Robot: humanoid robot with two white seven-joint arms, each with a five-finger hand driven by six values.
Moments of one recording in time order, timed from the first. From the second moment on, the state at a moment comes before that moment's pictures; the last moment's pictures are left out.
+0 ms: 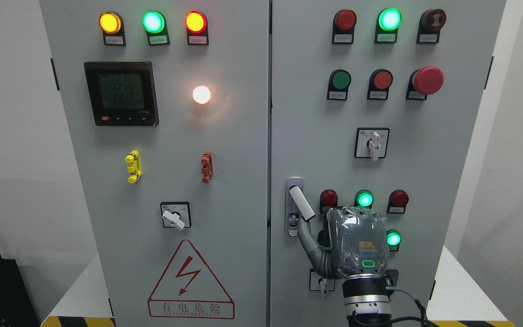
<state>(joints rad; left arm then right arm) 0.00 -0.06 0.00 0.00 -0.08 -0.05 0.02 -0.47 0.15 0.21 -1.73 1.48 0.21 -0.07</state>
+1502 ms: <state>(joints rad) 0.00 -0.06 0.00 0.00 -0.08 -0.05 0.02 -0.47 0.14 0.20 -1.74 1.48 0.21 -0.07</state>
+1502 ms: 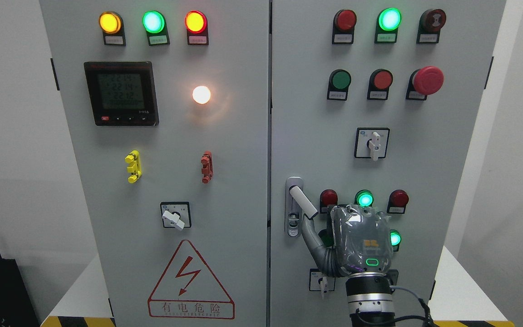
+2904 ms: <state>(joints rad) 0.00 -0.06 0.00 0.00 -0.08 -0.05 0.02 -0.47 0.14 0.19 -1.74 1.47 0.20 -0.07</state>
